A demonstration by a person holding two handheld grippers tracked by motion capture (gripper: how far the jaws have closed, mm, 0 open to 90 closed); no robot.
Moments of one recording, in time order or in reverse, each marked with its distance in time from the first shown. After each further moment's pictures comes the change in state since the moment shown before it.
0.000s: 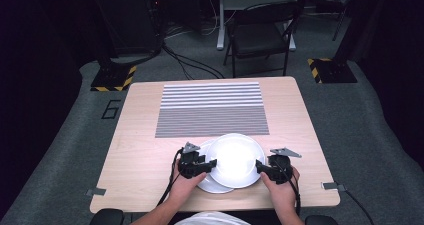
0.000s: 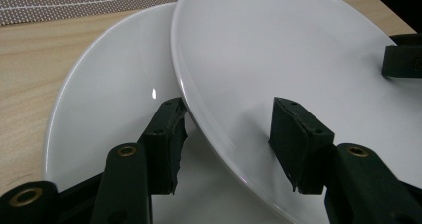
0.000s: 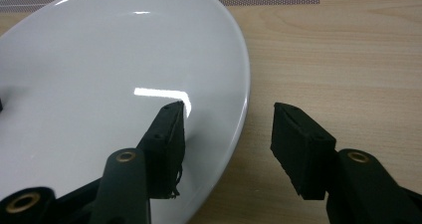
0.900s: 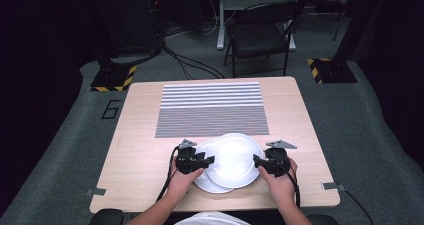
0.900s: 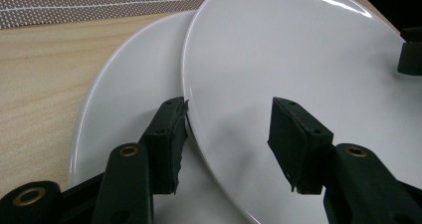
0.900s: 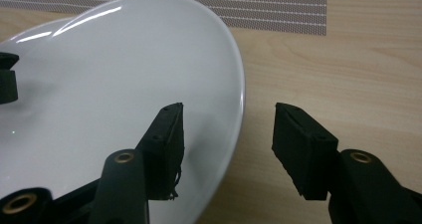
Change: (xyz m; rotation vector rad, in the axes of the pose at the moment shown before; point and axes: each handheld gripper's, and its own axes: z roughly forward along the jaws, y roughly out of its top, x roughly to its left) left arm 0.021 0.007 0.006 0.003 -0.034 -0.047; right arm 0.006 0.021 0.001 0.011 0.002 -0.081
